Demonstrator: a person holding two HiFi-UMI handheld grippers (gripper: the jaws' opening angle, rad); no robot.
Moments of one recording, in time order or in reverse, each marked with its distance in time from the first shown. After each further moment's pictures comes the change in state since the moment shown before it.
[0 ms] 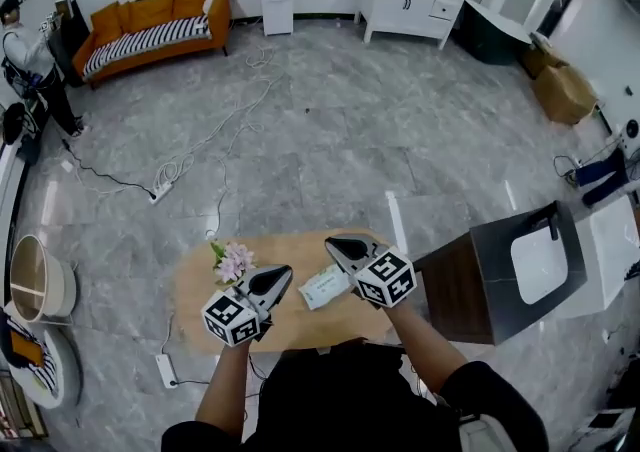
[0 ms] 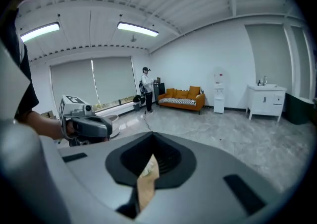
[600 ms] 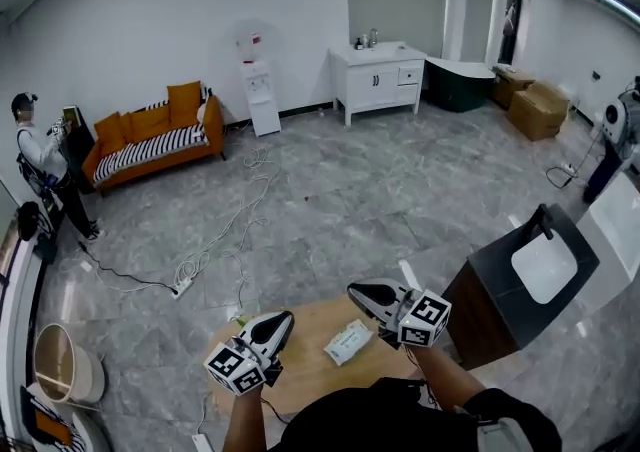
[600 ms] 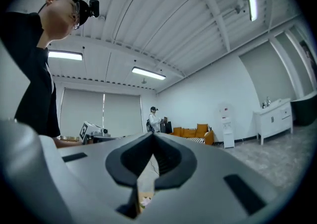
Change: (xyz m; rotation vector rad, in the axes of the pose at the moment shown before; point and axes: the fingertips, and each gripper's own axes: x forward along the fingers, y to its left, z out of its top) left arm -0.069 -0.071 0.096 0.156 -0.163 -0.082; right arm -0.127 0.081 0.095 -0.033 -0.491 0.065
